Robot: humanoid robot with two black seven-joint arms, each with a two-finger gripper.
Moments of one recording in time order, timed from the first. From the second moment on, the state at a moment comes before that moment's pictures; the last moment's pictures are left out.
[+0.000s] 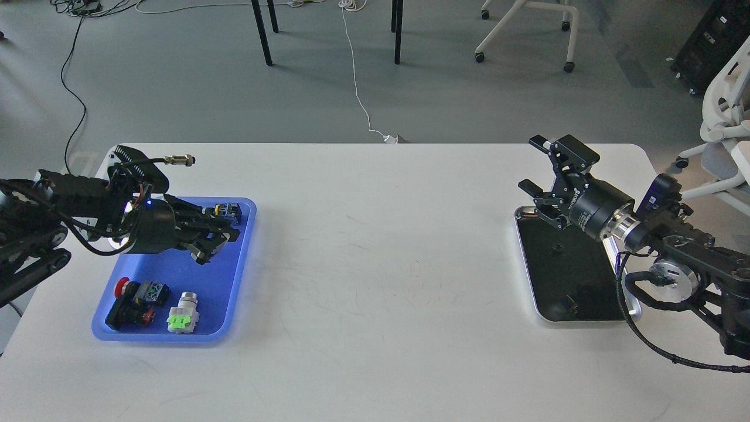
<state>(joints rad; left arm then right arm) -0.82 0.82 -0.47 -1.38 2.11 -0.46 -0.49 0.72 -0.57 0.32 0.91 -0.36 0.32 0.49</state>
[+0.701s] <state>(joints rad) -1.03 0.15 -0.24 -0.99 2.18 -0.49 -0.49 0.70 -0.58 0.34 0.89 -0.35 0.31 0.49</state>
